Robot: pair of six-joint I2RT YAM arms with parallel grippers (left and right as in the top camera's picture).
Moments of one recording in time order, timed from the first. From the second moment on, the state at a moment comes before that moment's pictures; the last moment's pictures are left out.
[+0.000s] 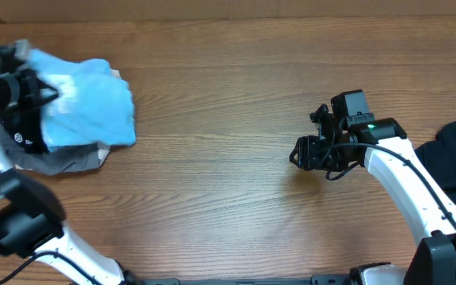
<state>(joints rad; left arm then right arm) 0.59 2.03 2.06 -1.37 0.57 0.29 0.17 1.51 1.04 -0.87 -0.38 0.20</state>
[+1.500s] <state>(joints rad) 0.33 1.45 2.23 -1.60 0.54 0.23 0.17 1.37 1.32 -1.04 -0.46 0.17</state>
